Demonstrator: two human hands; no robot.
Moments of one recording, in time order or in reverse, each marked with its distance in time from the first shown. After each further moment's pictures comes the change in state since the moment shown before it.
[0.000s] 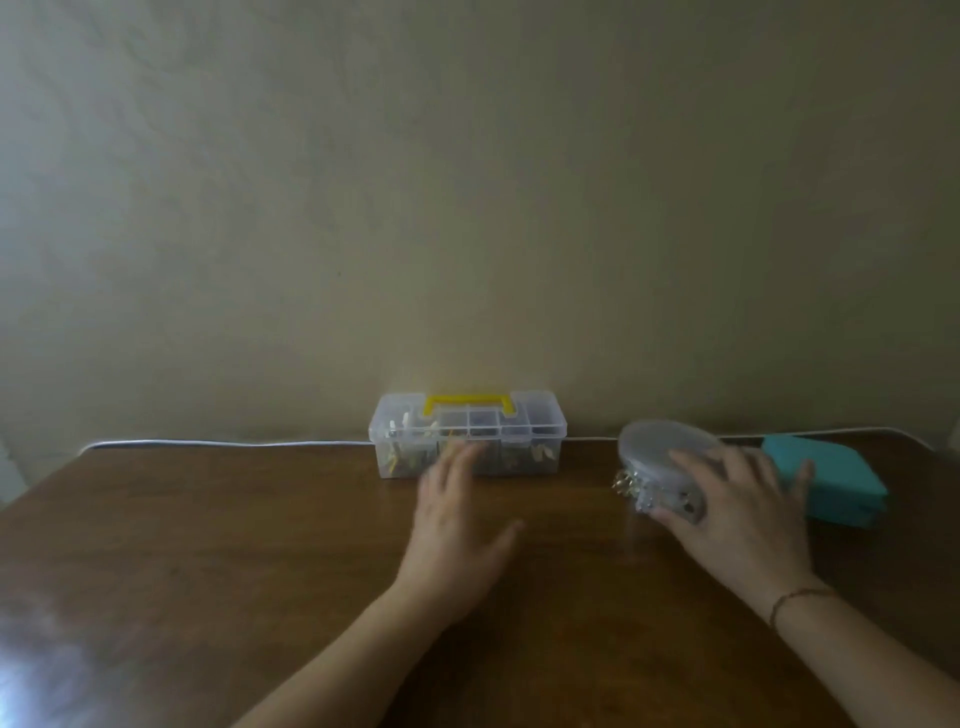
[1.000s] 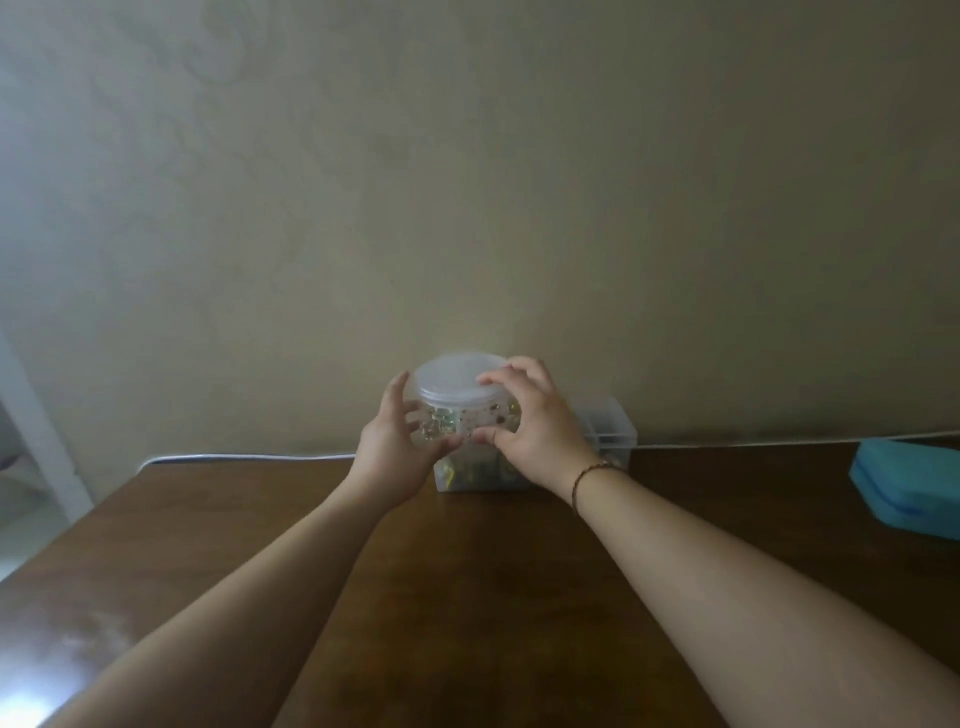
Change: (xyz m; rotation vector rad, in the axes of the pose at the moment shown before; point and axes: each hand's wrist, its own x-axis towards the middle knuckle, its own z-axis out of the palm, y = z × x) left_hand 0.084 -0.081 -0.092 -0.103 0.134 -0.220; right_hand 0.086 -0.225 0.003 0.870 0.068 -0.447
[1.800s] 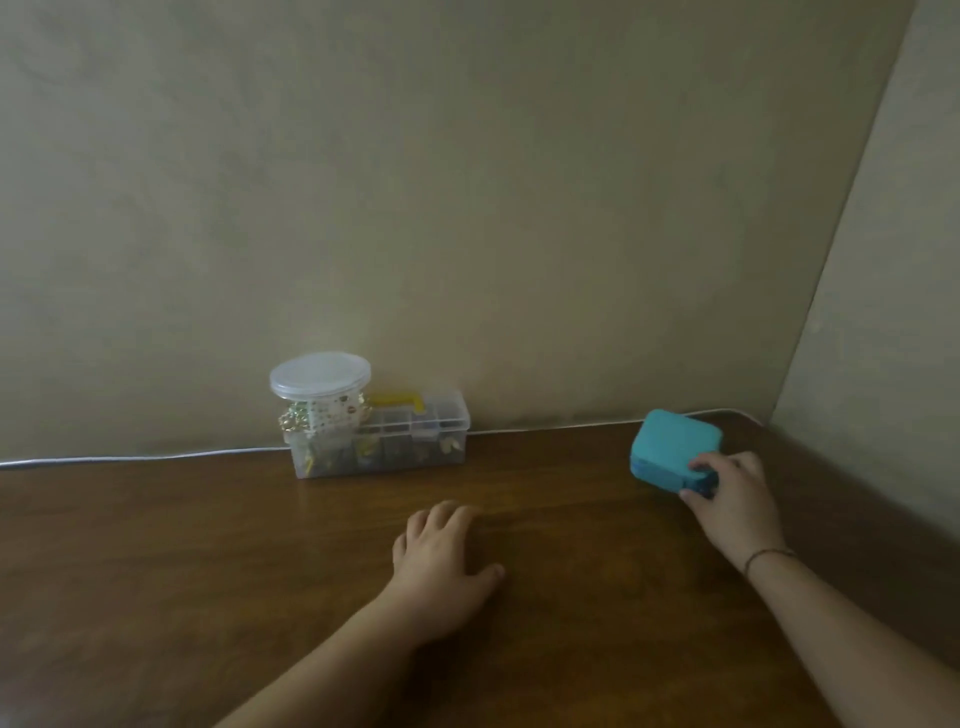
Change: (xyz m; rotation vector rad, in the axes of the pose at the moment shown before) left_hand -0.157 0.099 0.121 0.363 -0.565 0.139; right_hand -0.220 0.135 -0.252 -0.468 0.248 0.767
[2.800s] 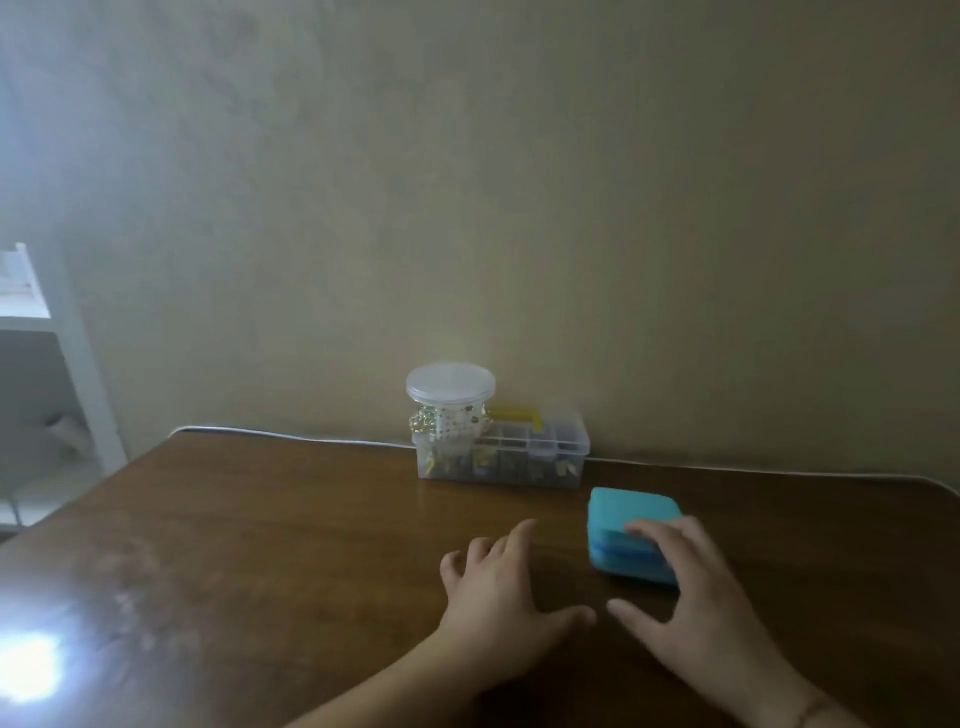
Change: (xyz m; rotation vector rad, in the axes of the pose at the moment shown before) left_hand -0.030 -0.019 -0.022 -0.031 0.068 -0.226; right_hand -0.105 -0.131 0.031 0.183 -0.370 -0.588
